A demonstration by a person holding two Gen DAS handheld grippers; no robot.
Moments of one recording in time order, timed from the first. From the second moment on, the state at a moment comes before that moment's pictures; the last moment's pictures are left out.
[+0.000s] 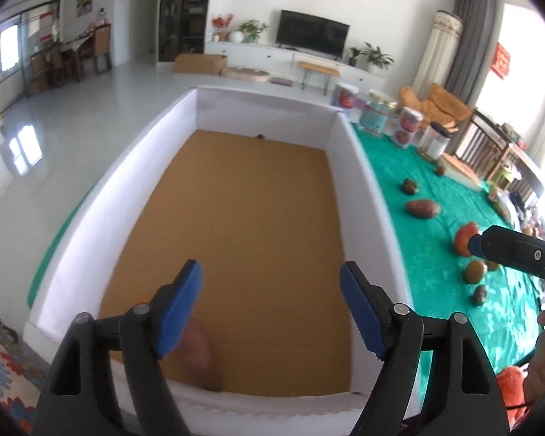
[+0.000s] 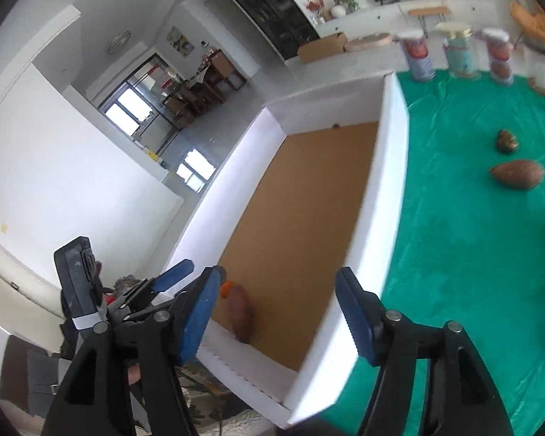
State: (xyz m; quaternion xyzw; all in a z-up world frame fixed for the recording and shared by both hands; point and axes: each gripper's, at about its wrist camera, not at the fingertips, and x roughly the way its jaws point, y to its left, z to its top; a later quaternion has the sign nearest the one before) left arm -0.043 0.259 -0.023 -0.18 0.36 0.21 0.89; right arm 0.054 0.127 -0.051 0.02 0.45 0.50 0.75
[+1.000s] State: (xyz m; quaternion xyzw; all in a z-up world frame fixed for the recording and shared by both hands) left arm 0.095 0.059 -0.101 -0.06 0.36 0.08 0.93; right arm 0.077 -0.163 -0.111 -0.03 0.36 0.18 0.92
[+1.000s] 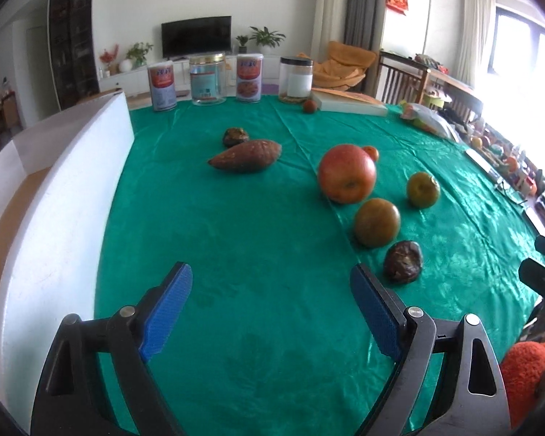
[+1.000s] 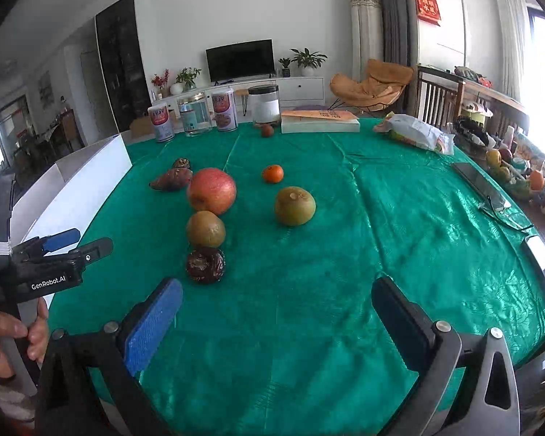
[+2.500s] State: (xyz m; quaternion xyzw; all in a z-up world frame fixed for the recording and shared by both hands) left arm 0.130 0.058 -0.153 -0.04 0.43 0.08 0.90; right arm 0.091 -0.182 -0.123 0.02 0.39 0.12 0.91
